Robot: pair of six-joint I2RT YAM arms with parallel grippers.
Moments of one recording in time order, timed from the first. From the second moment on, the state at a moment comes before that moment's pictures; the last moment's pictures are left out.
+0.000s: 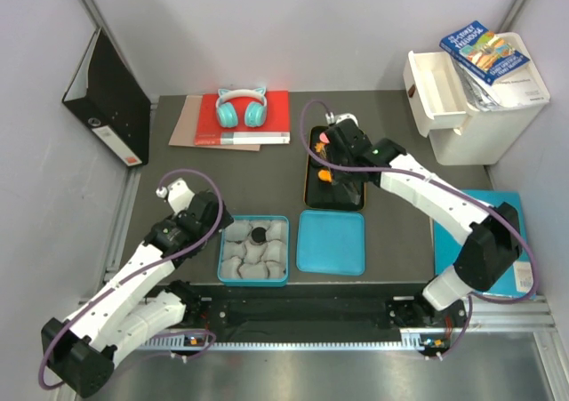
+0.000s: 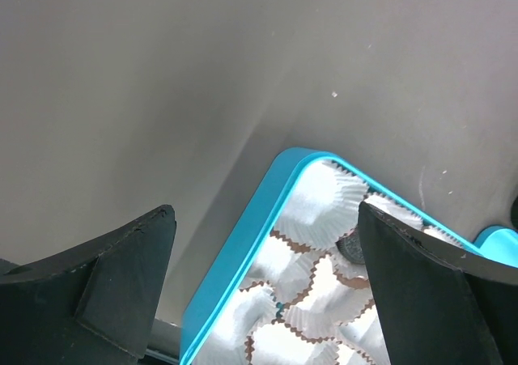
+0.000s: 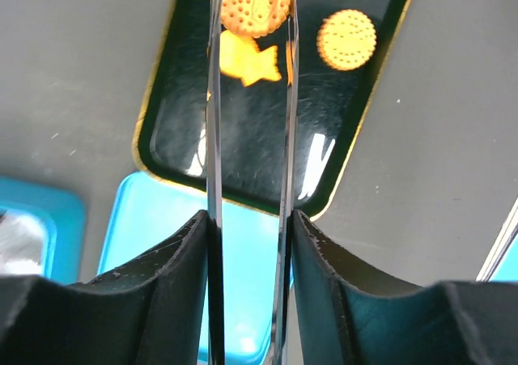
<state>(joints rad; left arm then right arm) -0.55 0.81 0.67 -0.81 -0.55 -1.02 0.69 1.56 1.39 -0.77 0.33 0.34</state>
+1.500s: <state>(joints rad) -0.32 0.82 0.77 -0.88 -0.54 -0.94 1.37 1.65 1.48 -0.78 0.25 0.35</state>
